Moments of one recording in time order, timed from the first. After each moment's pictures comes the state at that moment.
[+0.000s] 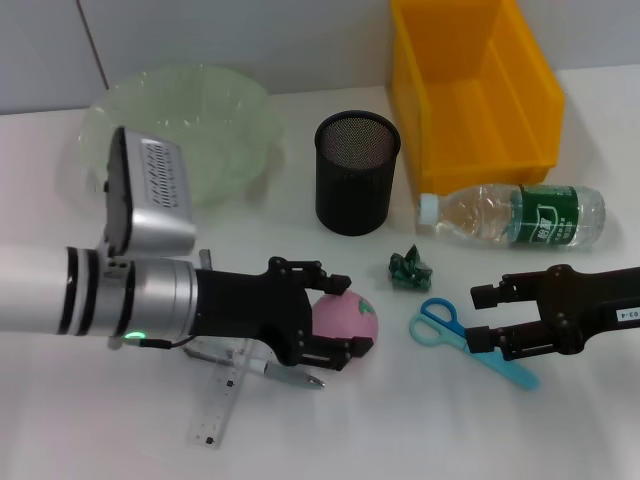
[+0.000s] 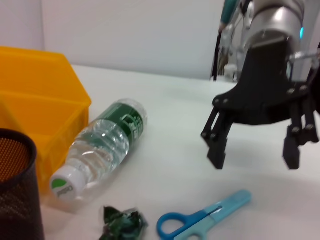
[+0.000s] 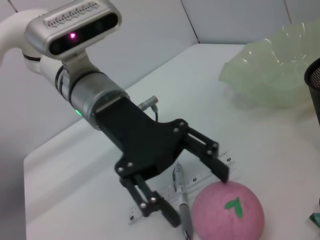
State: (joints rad) left arm -0.63 -2.08 1.45 0.61 1.66 1.25 -1.33; right arm 0.50 1.96 -0.66 -0.60 -2.16 -1.73 1.51
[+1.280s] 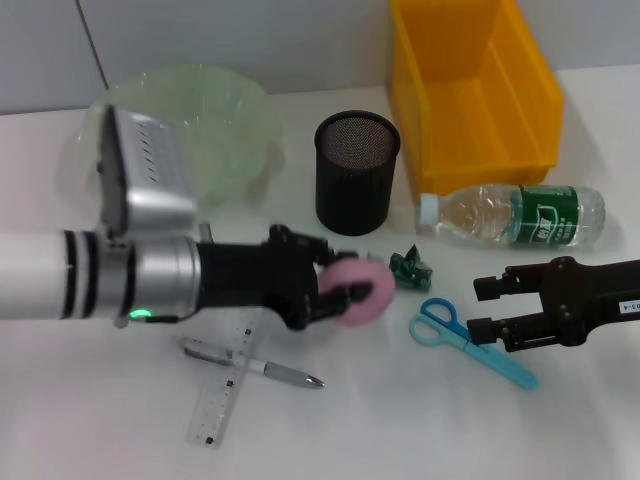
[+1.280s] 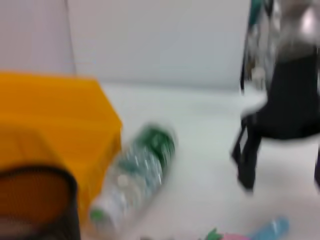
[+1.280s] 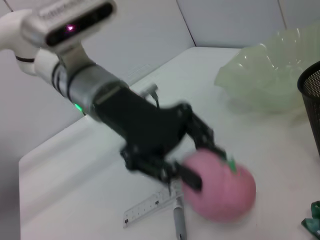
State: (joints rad) left arm -0.58 -2.07 1.51 0.71 1.53 1.16 -1.32; right arm 0.51 1.95 -0.65 -0.60 -2.16 -1.73 1.52
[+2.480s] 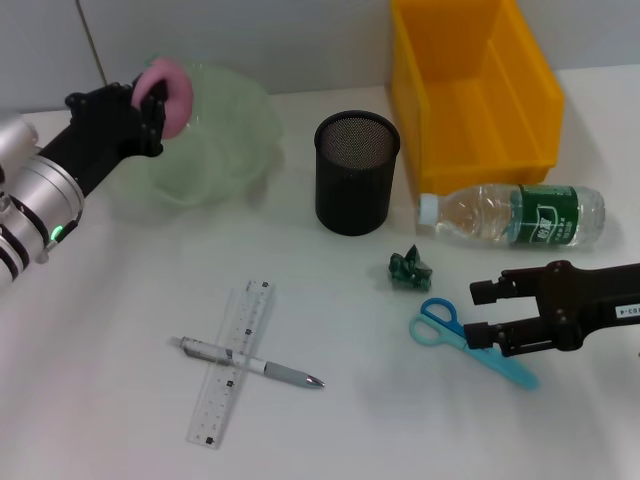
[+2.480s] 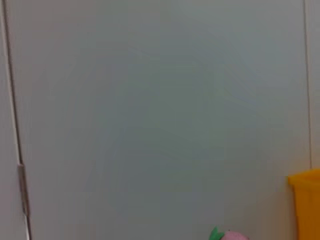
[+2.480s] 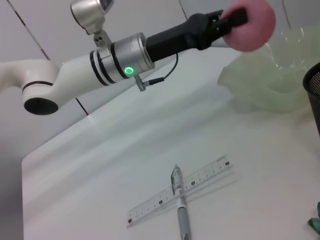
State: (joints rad) left arm -0.68 -2.08 1.29 0.18 0.58 0.91 -0.47; right arm 0.50 1.96 -0.65 -0.61 -2.16 -1.73 1.51
